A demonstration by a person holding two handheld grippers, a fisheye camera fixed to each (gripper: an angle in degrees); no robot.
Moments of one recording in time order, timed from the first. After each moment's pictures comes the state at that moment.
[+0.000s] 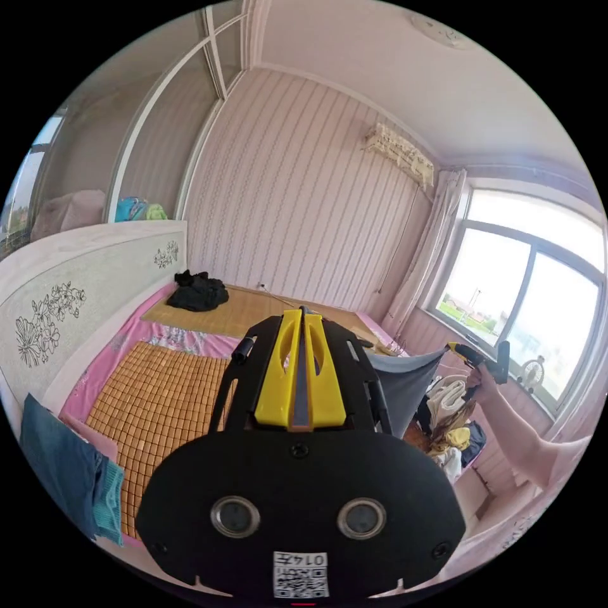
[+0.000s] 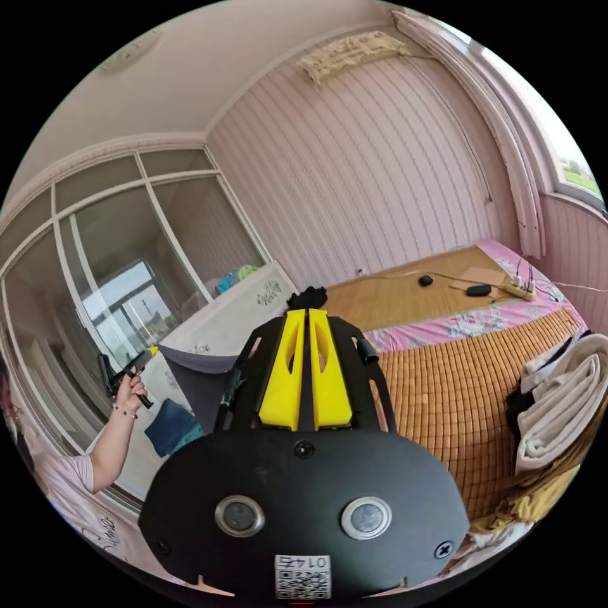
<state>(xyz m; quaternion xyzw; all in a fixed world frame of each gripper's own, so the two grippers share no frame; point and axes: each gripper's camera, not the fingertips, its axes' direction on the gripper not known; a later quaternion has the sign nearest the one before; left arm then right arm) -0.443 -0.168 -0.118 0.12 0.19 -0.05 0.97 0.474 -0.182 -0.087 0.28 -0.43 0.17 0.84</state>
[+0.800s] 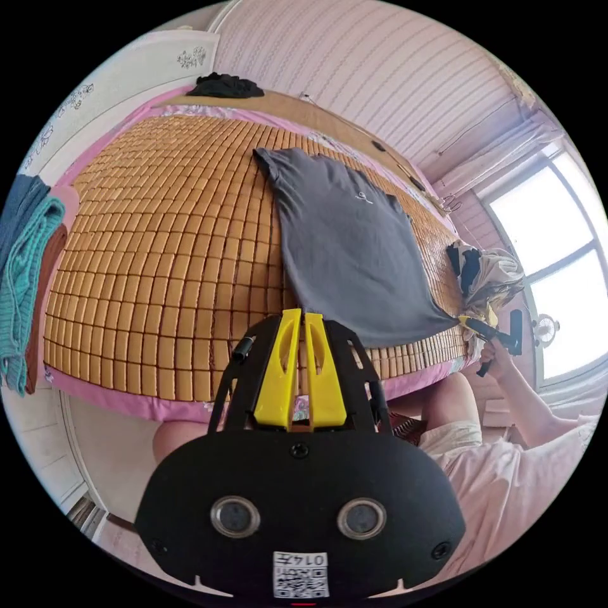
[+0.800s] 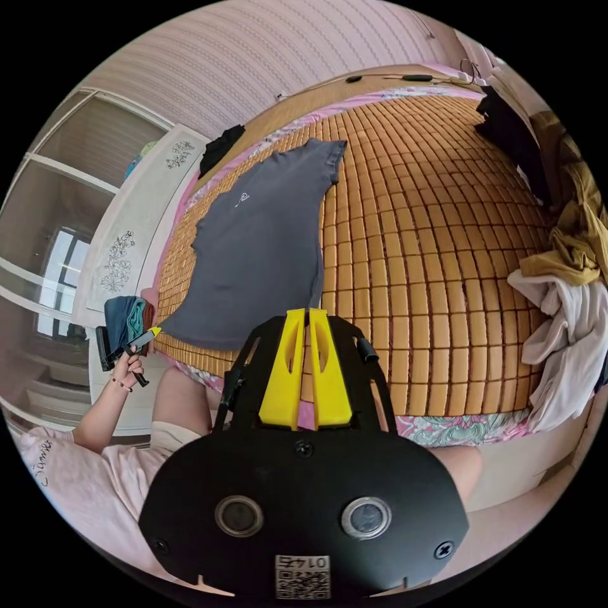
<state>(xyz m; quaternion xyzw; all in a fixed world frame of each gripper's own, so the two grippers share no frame) -0.460 0.092 0.123 -0.36 0.18 -0.07 0.91 0.336 0.070 0.259 -0.19 -0.37 0.16 0.89</state>
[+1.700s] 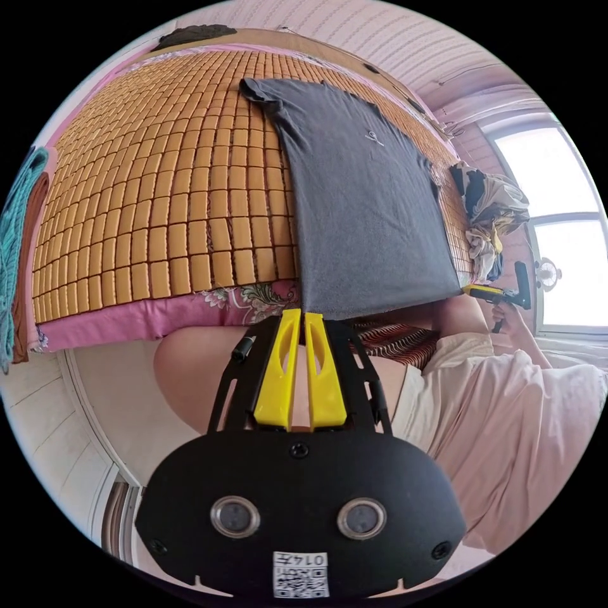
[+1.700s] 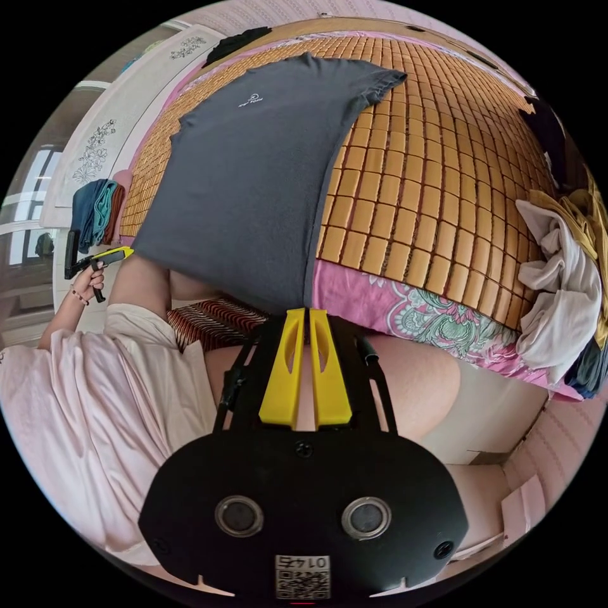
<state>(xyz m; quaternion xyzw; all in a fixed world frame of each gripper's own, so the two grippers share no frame) -0.497 0.129 0.197 -0.48 0.21 -0.01 0.85 0.304 0.146 0.321 -0.34 -0.34 -0.02 0.88</state>
